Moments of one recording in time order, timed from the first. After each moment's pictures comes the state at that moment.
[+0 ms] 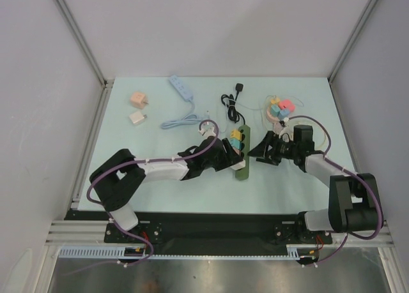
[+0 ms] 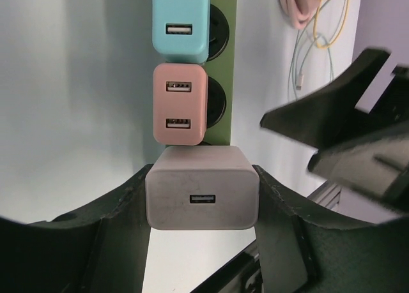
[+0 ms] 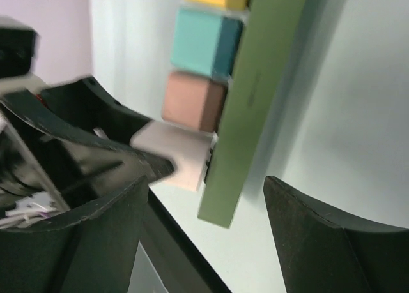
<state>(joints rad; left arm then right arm) -0.92 1.69 0.88 0.19 -0.06 -1.12 0.07 1.37 0.58 0.05 -0.85 0.55</state>
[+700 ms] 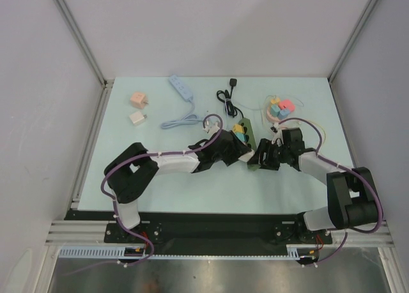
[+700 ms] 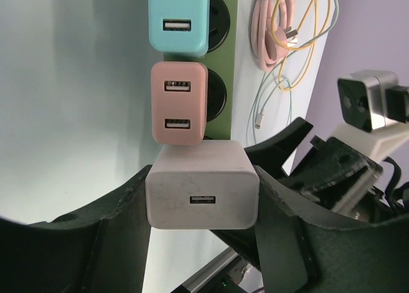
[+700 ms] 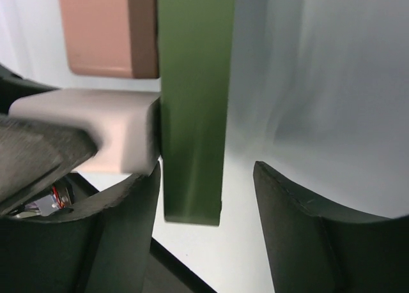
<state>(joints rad) -0.92 1.83 1.06 0.16 -0.09 -1.34 0.18 1.38 0.61 -0.14 -0.56 0.43</state>
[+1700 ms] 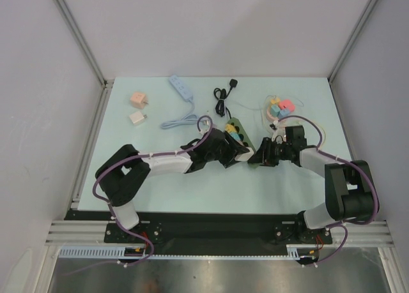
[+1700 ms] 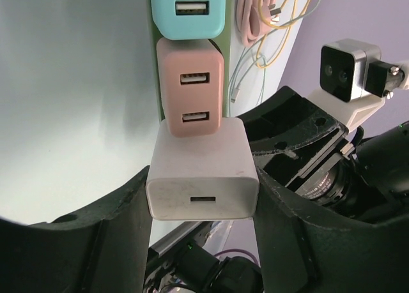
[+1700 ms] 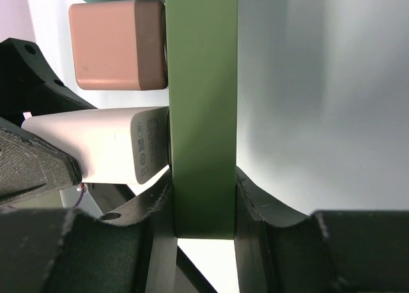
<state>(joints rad) -0.88 1.77 0.99 0.20 0.06 -1.48 0.11 1.48 0.65 -0.10 -0.73 0.36</state>
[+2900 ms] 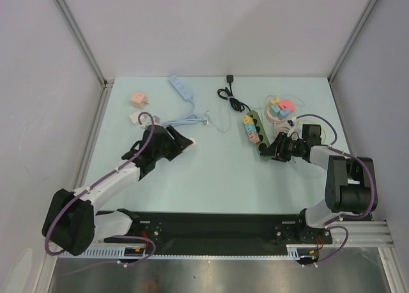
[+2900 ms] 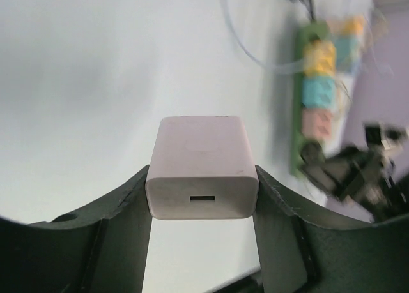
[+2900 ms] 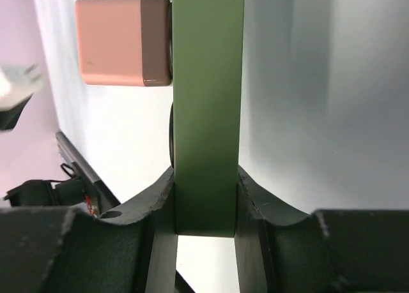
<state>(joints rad) -0.52 1.19 0.66 -0.04 0.04 -1.05 -0.07 1.53 0.67 -0.06 -0.80 0.34</state>
